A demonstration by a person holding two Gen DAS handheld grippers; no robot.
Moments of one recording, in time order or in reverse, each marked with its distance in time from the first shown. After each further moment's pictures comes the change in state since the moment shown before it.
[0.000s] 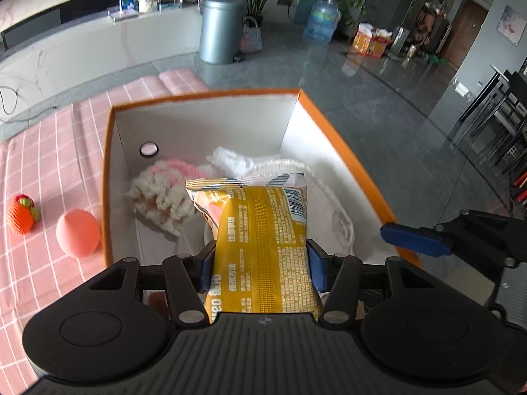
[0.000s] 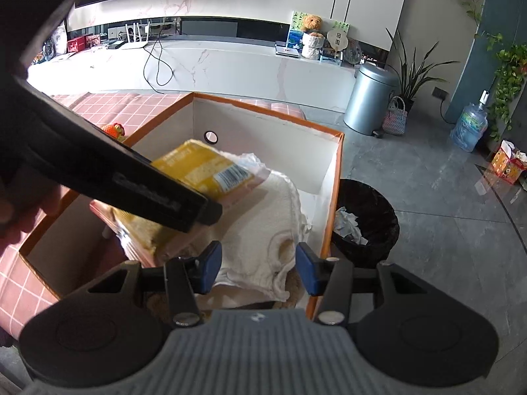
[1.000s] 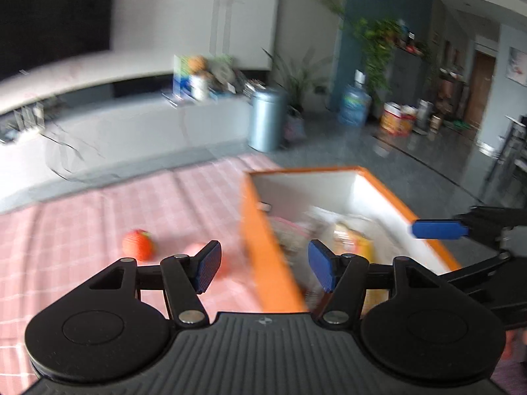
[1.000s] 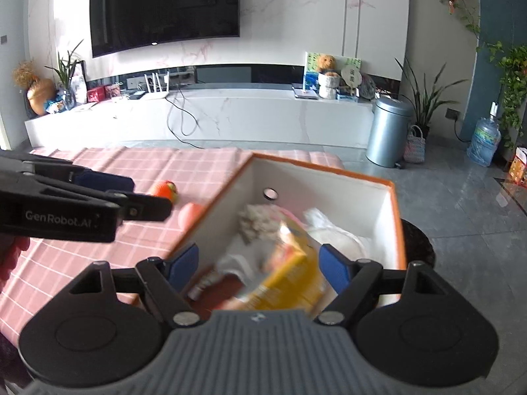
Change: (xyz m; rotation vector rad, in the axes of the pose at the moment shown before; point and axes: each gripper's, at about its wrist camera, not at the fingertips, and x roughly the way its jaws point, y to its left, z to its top) left arm -0.124 0.069 -0.065 0.004 -0.390 0.187; right arm -0.035 0.069 0.022 0.058 -0.181 0.089
